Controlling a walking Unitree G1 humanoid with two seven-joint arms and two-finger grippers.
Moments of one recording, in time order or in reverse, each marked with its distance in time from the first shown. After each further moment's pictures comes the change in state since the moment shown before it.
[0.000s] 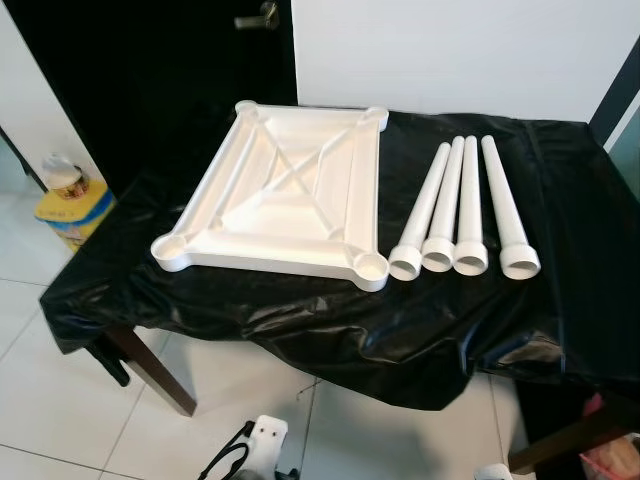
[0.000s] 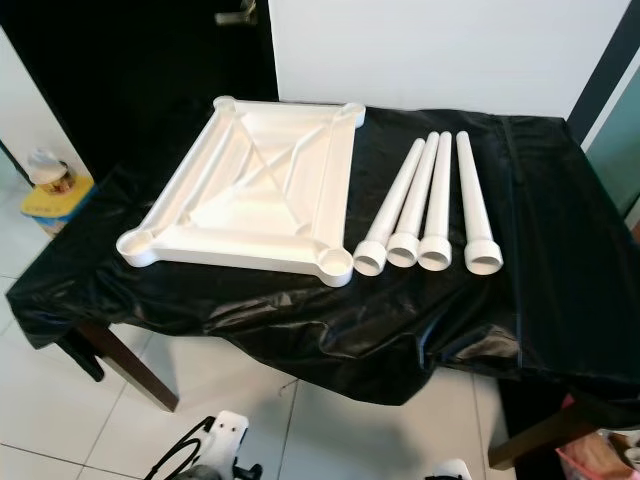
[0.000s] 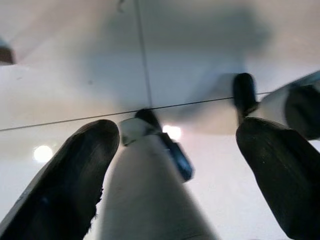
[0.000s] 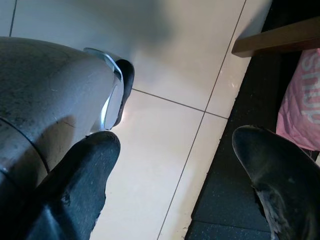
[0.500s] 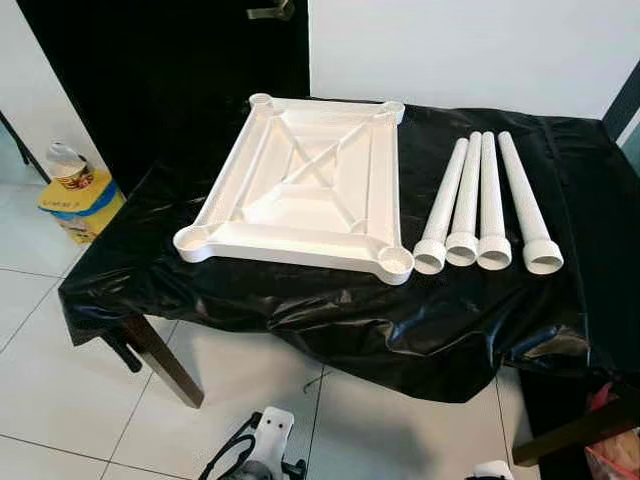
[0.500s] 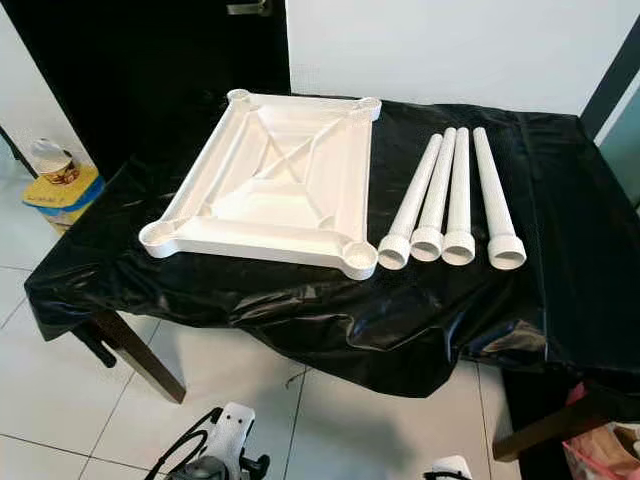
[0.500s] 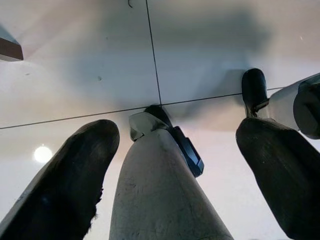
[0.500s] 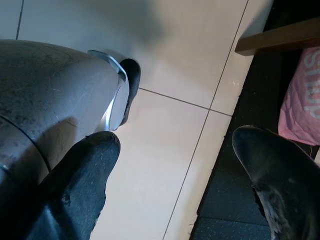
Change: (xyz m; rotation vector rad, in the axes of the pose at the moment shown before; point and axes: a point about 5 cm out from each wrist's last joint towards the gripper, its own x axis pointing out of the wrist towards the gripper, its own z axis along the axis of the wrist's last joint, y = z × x) left arm -0.001 0.003 -0.001 0.002 0.002 0.007; right arm 0.000 0.002 0.001 0.006 -0.001 0.003
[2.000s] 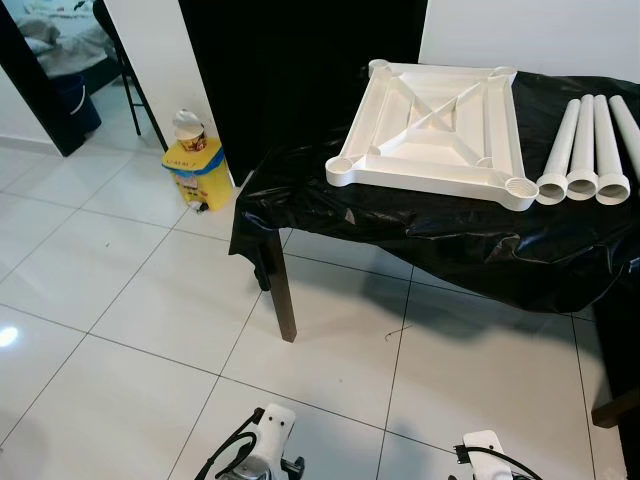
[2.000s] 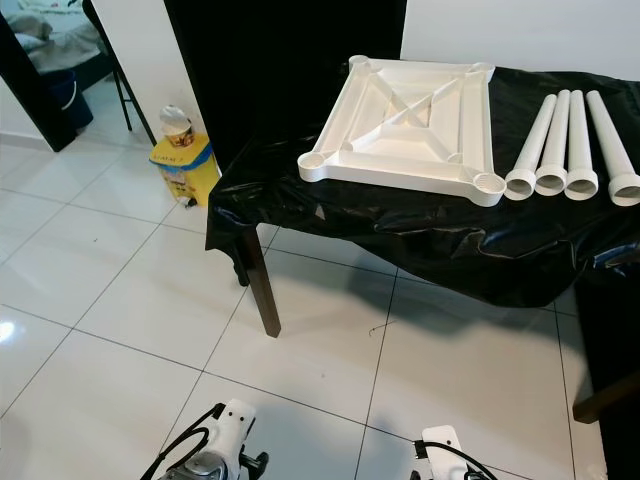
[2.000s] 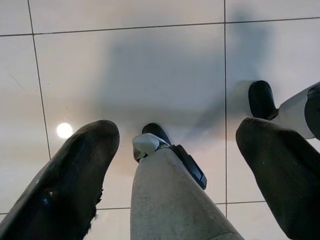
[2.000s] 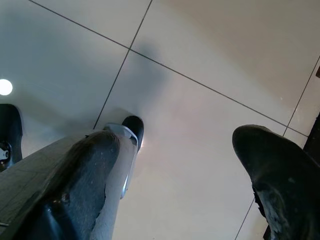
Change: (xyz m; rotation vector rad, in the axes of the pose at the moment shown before) left arm 0.000 0.005 0.003 0.066 -0.014 0.001; right arm 0.004 0.005 0.025 0.034 -0.091 0.003
